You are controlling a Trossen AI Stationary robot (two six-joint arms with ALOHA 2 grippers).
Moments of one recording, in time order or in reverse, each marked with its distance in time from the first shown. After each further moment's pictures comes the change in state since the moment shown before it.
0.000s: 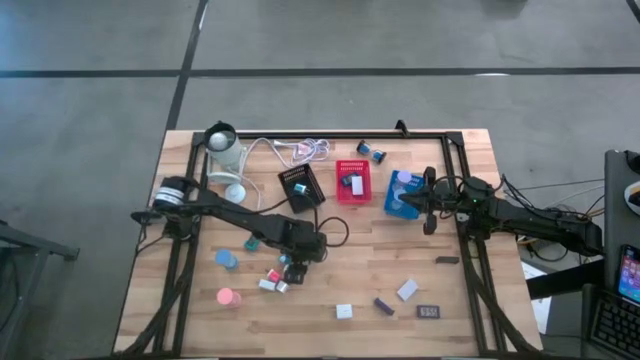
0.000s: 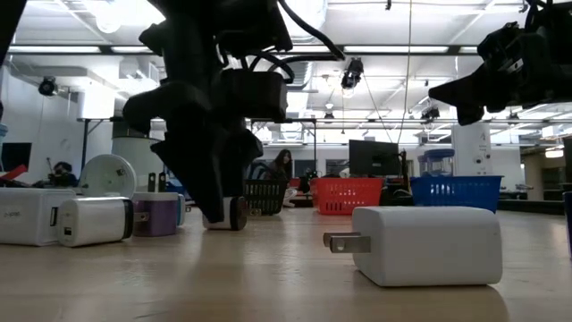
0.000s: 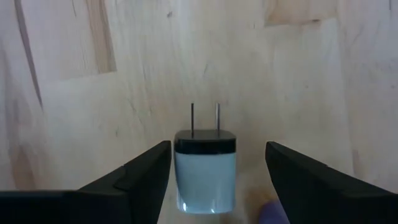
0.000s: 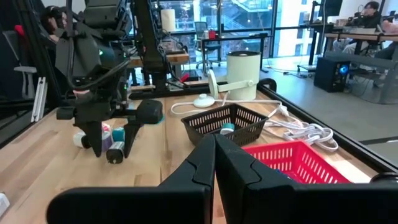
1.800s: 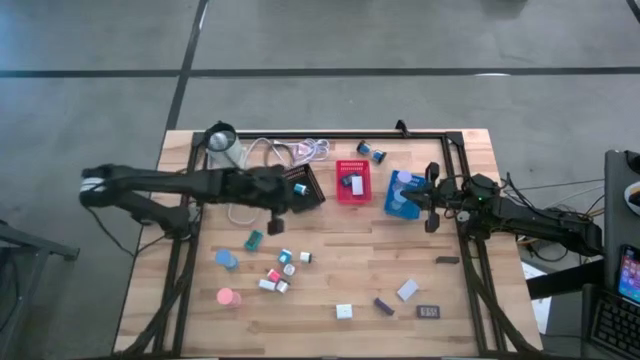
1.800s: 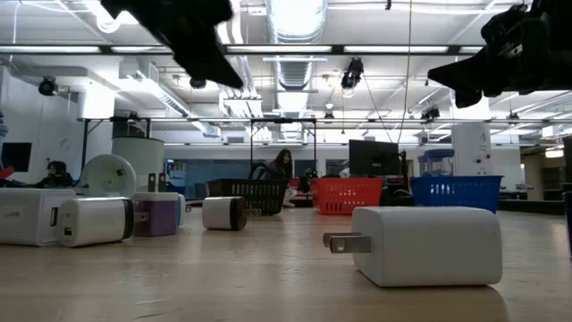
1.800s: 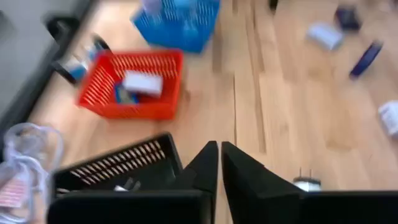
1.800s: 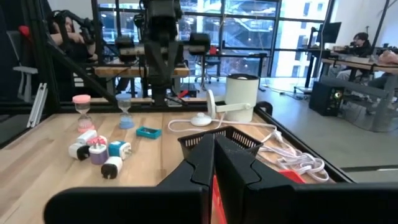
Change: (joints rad) left arm 0.251 -0.648 -0.269 0.188 -0.084 0.102; right arm 0.000 -0.001 0.054 0.005 -0.009 -0.070
